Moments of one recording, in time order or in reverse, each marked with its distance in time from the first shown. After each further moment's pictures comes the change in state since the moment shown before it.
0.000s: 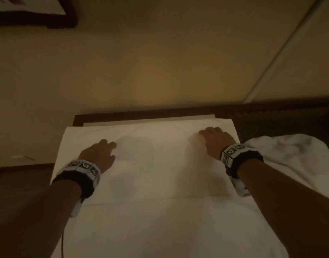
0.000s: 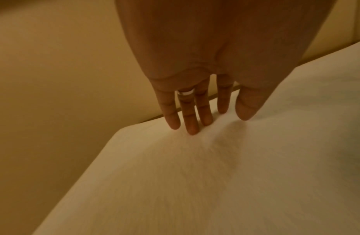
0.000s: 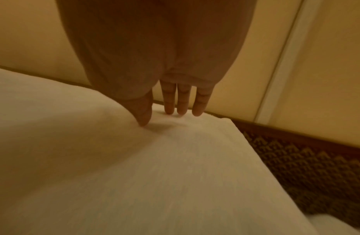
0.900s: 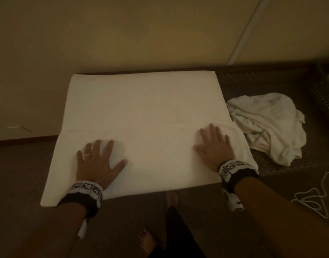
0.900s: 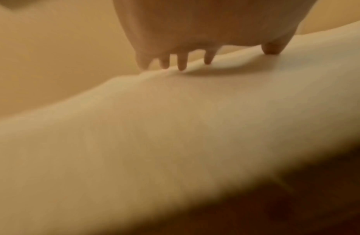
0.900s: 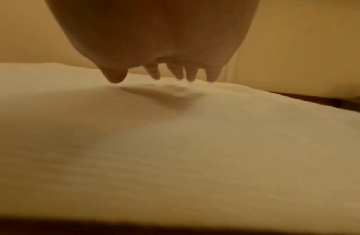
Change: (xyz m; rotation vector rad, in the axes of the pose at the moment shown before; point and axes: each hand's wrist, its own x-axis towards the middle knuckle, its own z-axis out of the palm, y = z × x) left_hand -0.201 0.009 0.141 -0.102 0.219 -0.061; right_hand -0.218 -0.060 0.111 0.191 0.069 0.179
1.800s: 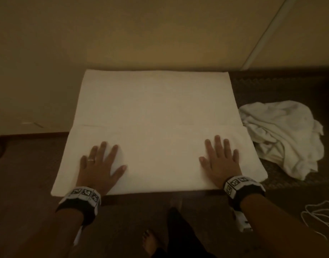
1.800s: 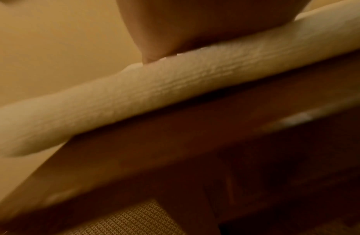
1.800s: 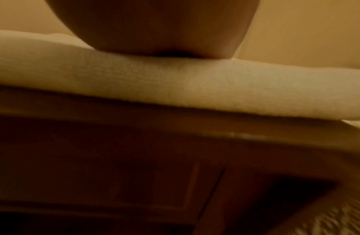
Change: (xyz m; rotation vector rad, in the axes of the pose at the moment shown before) left_hand 0.003 -0.024 -0.001 0.041 -0.107 0.034; right_hand -0.007 -0.011 0.011 -0.003 -0.095 0.008
